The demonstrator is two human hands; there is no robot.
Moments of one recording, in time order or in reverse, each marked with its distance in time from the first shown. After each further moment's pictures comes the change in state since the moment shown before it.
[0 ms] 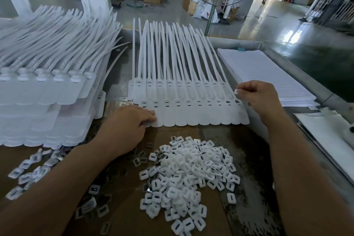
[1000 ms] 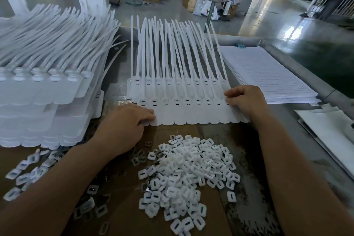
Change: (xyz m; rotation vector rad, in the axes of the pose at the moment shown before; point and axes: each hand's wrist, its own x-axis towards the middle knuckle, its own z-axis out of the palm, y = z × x) left_hand 0.001 -0.001 0.002 -0.002 -0.006 -0.019; right_hand -0.001 0.006 0.022 -0.091 -0.085 0.095
